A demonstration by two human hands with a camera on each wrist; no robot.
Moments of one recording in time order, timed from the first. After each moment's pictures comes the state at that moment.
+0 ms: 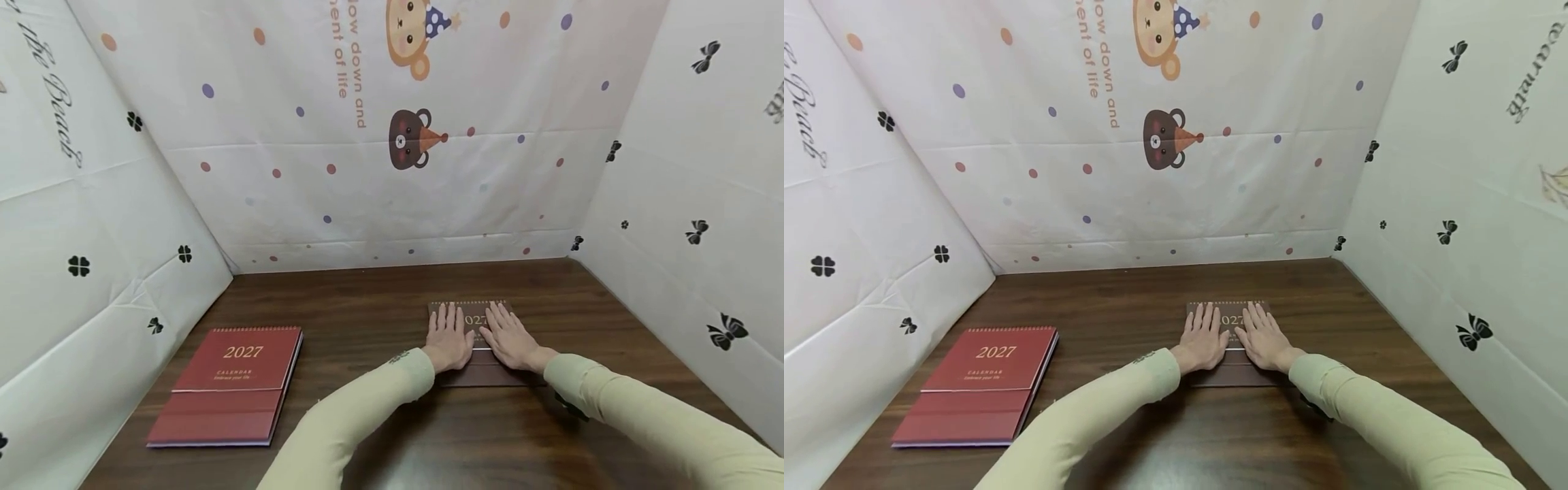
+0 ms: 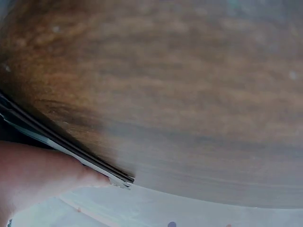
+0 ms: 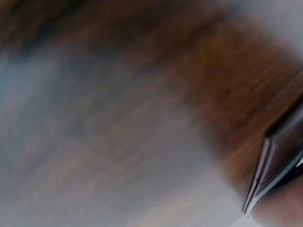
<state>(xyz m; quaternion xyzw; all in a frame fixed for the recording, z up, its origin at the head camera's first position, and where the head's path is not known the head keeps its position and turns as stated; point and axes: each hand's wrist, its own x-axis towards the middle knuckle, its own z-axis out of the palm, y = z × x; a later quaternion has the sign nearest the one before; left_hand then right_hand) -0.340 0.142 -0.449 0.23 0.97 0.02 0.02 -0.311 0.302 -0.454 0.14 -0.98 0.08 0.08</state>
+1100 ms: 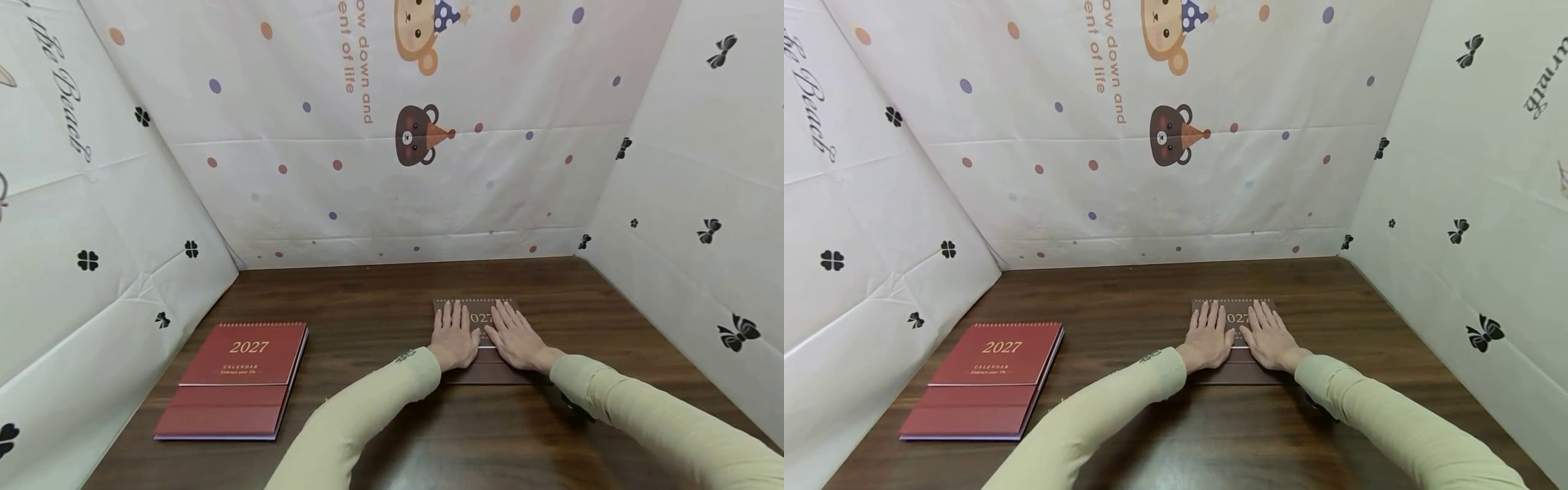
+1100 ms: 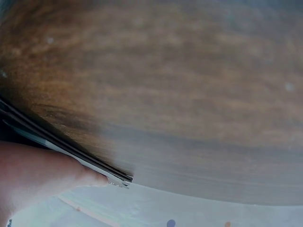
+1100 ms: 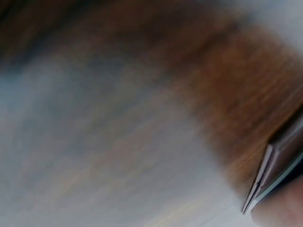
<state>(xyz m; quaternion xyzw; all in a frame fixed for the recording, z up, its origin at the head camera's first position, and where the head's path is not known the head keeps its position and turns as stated) -0.340 0.143 -0.452 0.22 0.98 0.00 0.00 -0.309 0.298 -0.454 0.12 -0.99 0.08 0.07</state>
